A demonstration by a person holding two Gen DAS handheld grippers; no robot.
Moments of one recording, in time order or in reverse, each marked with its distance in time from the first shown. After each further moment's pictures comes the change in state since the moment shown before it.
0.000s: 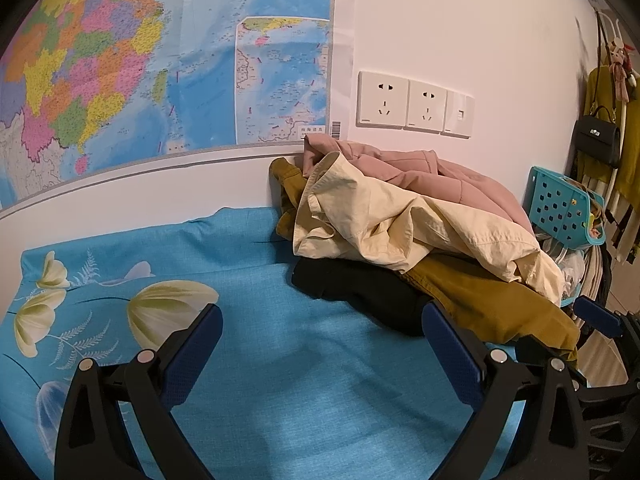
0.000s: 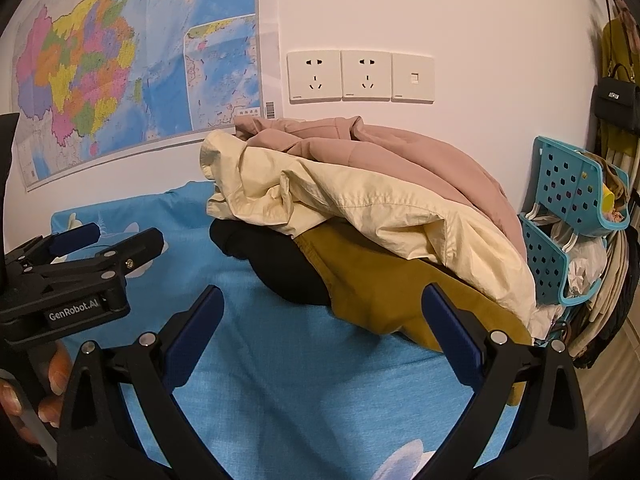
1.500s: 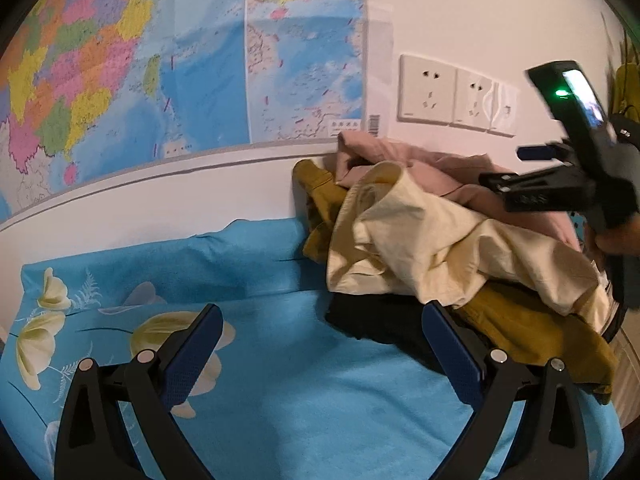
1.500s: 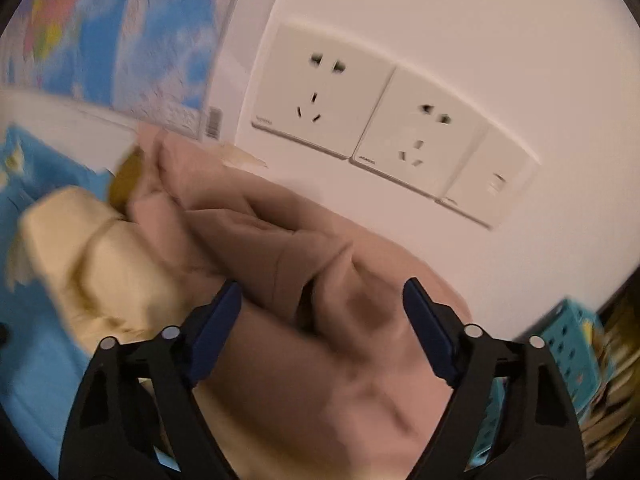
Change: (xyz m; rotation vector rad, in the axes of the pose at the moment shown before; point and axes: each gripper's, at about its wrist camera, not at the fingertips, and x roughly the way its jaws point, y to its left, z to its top) left arm 0.065 0.028 0.038 0.001 0.054 0.066; right arm 0.199 -0.012 0.173 -0.505 0.139 -0.051
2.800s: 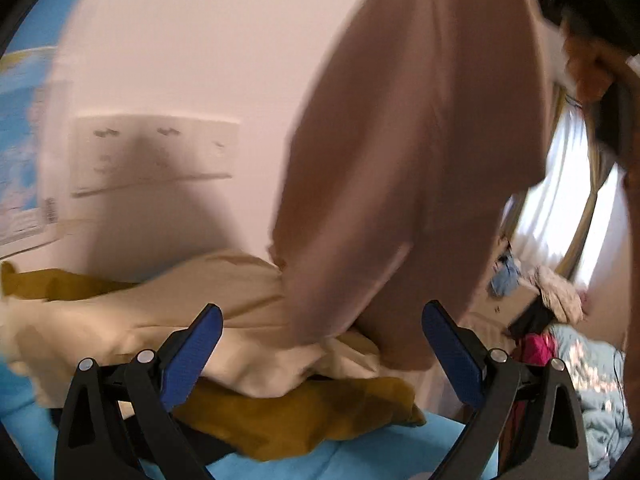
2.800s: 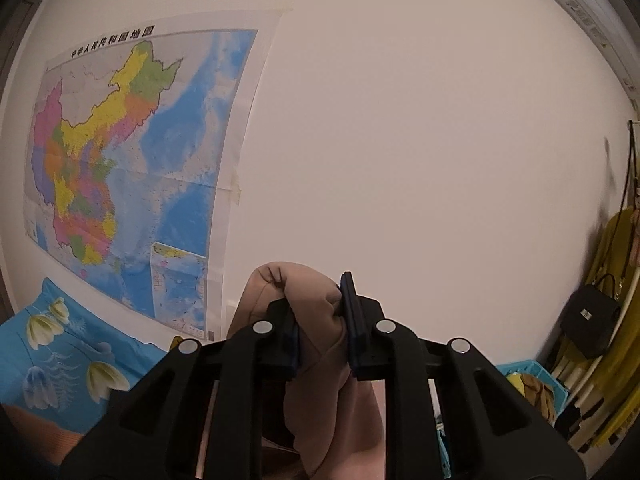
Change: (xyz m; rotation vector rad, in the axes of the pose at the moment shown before) left arm -0.019 -0.158 0.039 0.229 -0.097 -0.866; right arm -0.343 -0.137 0.016 0.252 -0.495 -0.092
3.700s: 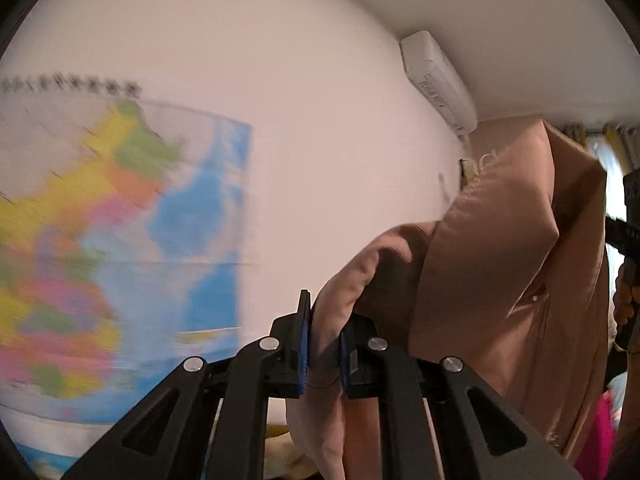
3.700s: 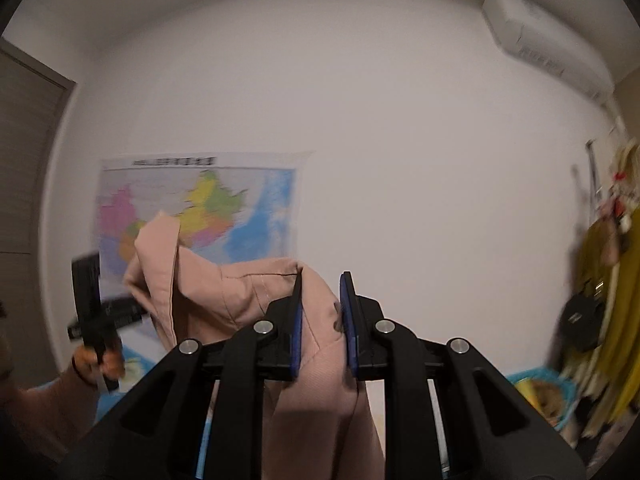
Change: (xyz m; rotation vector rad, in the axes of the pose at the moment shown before) left arm -0.333 -0.069 0.104 0.164 -0.490 0.411; right arm -0.248 0.005 -0.005 0.137 -0.278 0.205
